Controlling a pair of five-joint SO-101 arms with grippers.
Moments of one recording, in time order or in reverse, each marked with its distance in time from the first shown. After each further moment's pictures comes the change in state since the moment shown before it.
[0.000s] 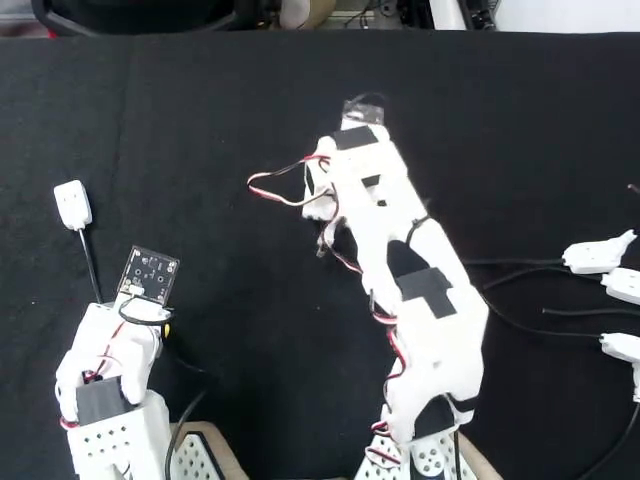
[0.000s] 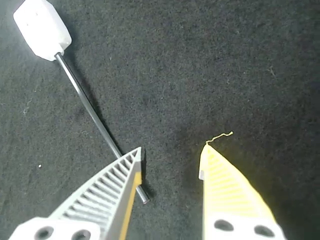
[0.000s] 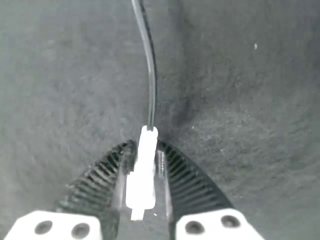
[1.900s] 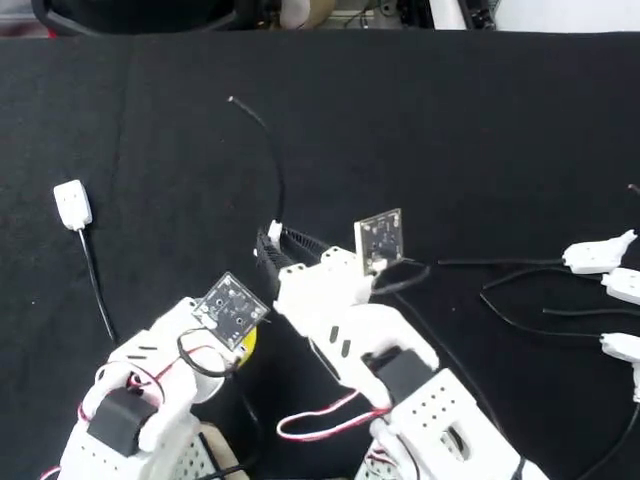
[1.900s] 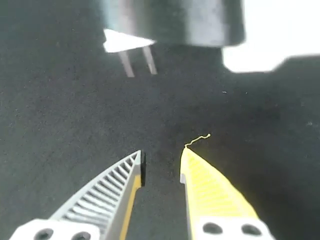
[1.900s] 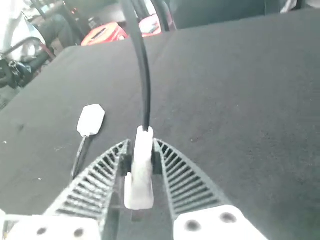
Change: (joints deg) left arm 44.3 -0.4 -14.4 9.7 17.1; right arm -19.1 -97.2 94.2 -70.6 5.3
